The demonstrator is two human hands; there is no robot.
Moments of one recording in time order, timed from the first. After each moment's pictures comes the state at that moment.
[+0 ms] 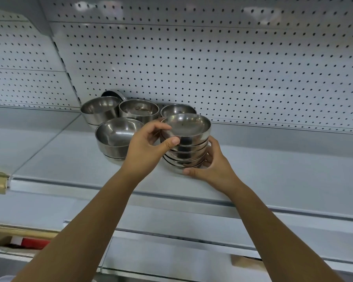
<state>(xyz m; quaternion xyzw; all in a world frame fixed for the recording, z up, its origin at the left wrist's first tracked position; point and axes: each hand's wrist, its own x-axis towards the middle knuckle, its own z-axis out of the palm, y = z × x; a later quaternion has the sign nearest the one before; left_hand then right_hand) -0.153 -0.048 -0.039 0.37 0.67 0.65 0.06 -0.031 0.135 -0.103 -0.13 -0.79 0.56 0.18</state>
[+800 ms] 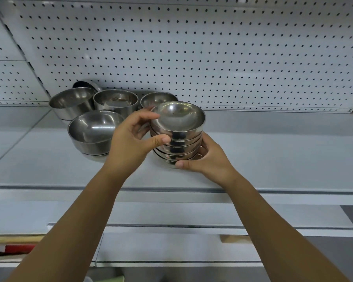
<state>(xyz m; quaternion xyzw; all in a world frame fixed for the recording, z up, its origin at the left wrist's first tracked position) -0.147 -0.039 -0.038 0.39 0.60 0.69 0.13 -0.006 0.134 -0.087 -0.17 -0.76 0.60 0.19</state>
